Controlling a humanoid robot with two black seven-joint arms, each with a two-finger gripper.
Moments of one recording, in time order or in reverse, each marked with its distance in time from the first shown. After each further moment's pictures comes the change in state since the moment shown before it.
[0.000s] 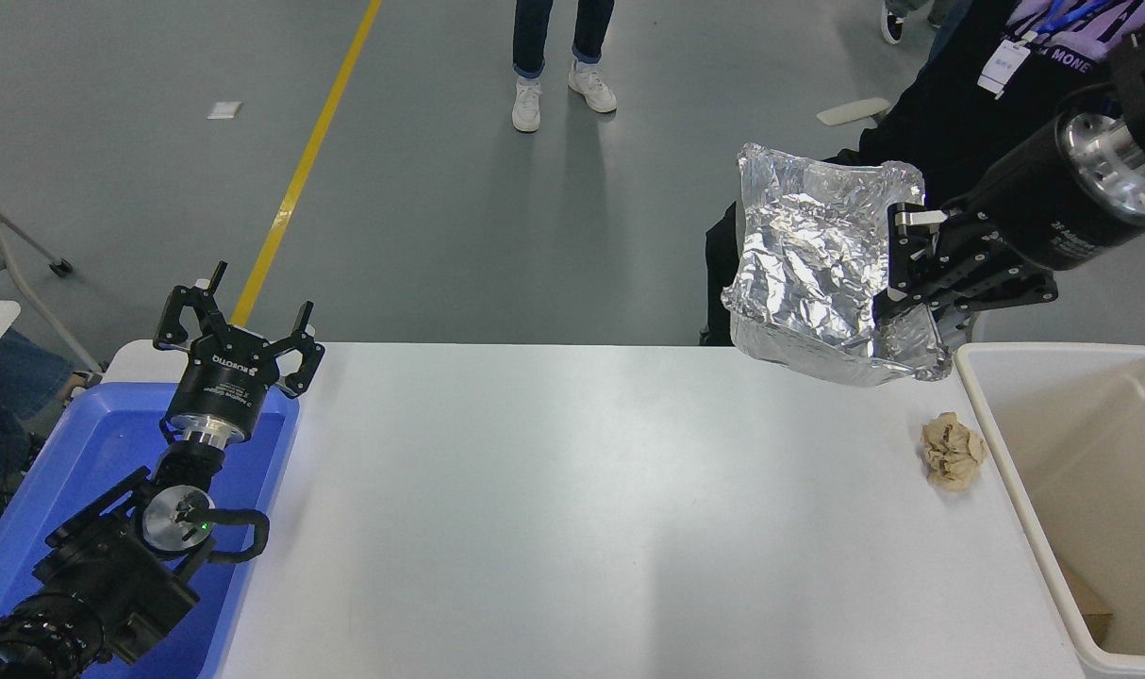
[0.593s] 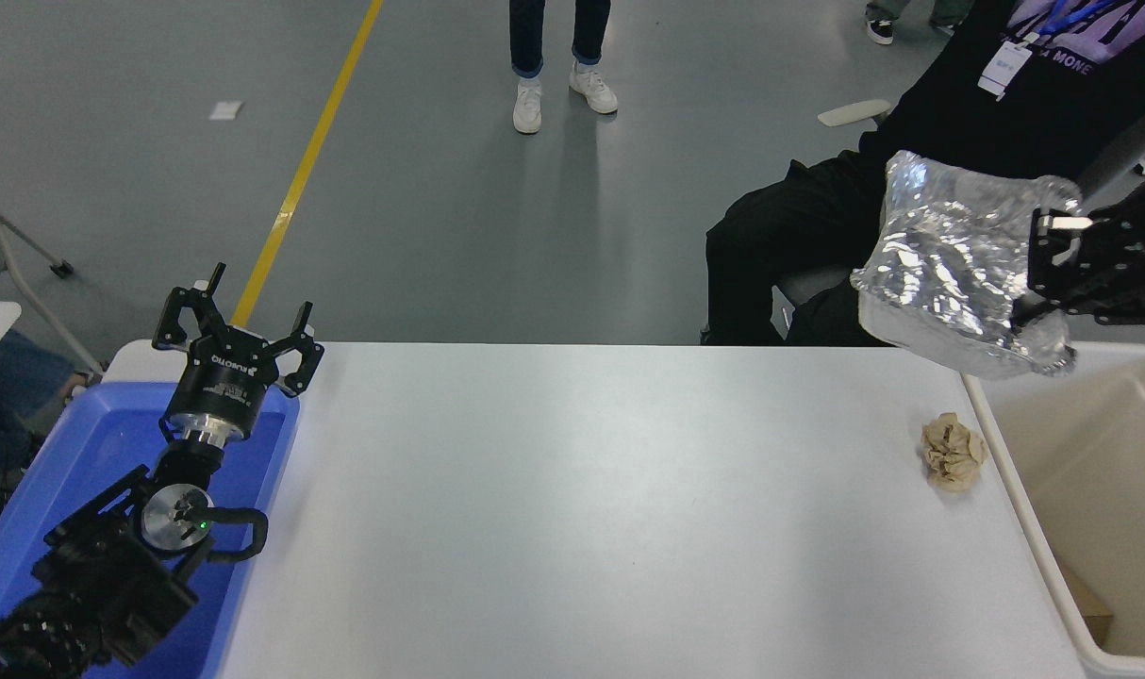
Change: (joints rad) left arm 0.000 0.001 0.000 0.001 -0.002 0.002 -0.001; right arm -0.213 -0.255 -0.246 -0.188 -0.006 -0.199 -0.003
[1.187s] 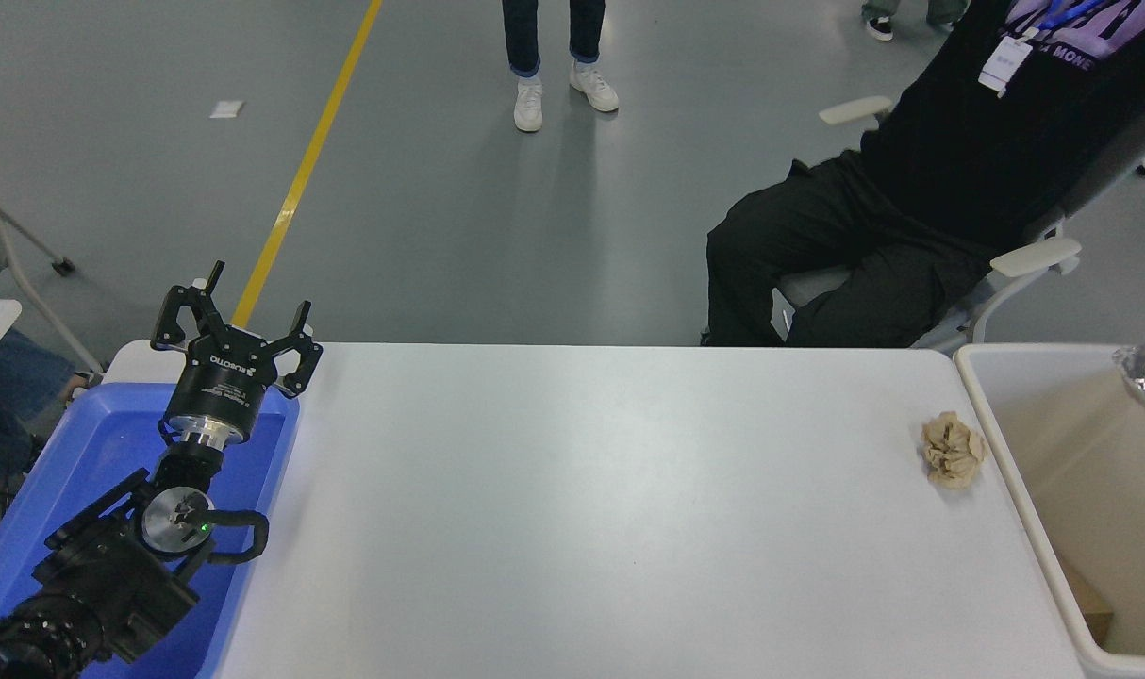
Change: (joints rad) left arm 0.000 0.000 -0.001 0.000 -0.002 0.001 -0.001; right arm -1.016 -0.092 0.554 -0.541 0.013 -0.518 0.001
